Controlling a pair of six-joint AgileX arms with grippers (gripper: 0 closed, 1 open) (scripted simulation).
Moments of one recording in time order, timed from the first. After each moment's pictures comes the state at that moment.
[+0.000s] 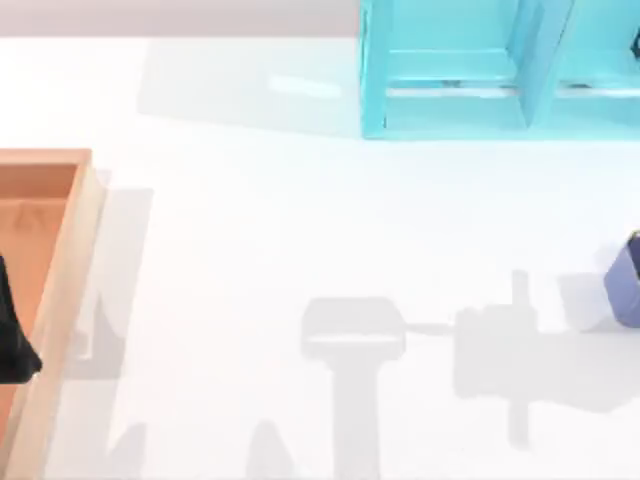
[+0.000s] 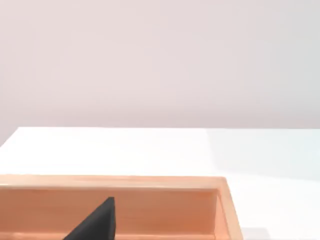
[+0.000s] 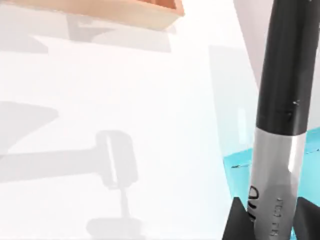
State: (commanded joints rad) left arm 0.00 0.00 0.00 0.00 0.00 0.00; right arm 1.69 1.21 2.08 -1.71 0.69 -0.17
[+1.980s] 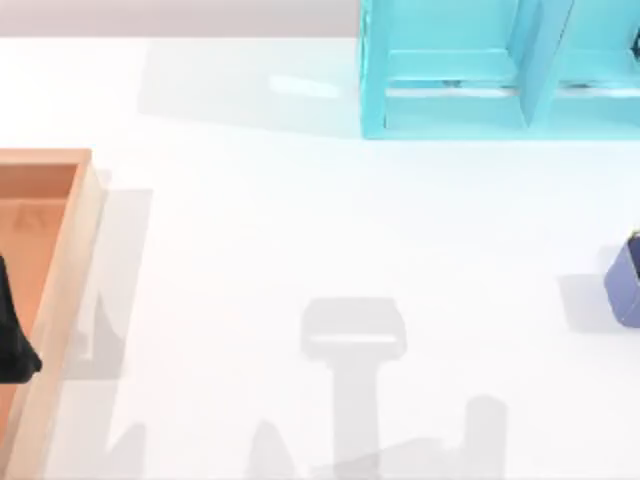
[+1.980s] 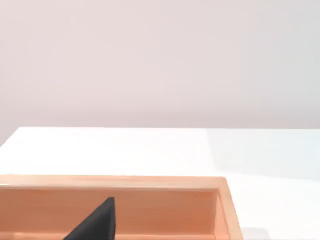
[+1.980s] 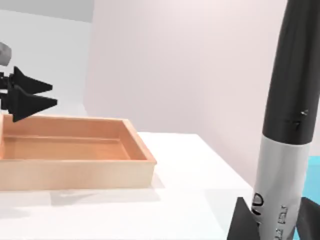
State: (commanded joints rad) left arm 0.00 0.00 0.00 0.00 0.00 0.00; right arm 2.35 -0.05 1.70 -1.64 1.13 -0.30
